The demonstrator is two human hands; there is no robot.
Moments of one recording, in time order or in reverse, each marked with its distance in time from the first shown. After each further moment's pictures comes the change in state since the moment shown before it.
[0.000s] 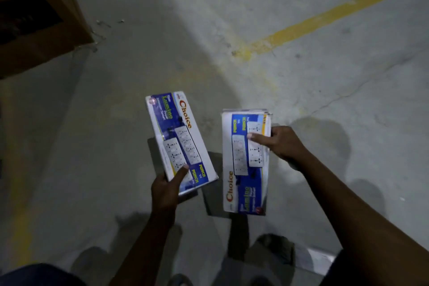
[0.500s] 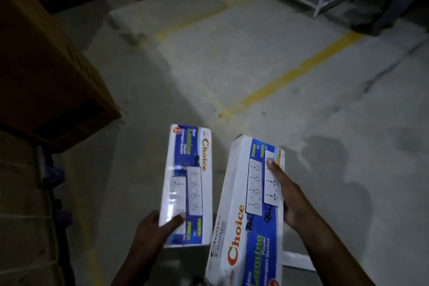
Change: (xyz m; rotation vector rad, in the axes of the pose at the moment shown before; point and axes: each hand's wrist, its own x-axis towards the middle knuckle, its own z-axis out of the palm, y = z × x) left_hand -0.337 0.386 -0.100 0.343 -0.286 0.052; right_hand -0.293 -0.306 -0.183 0.937 0.038 0.321
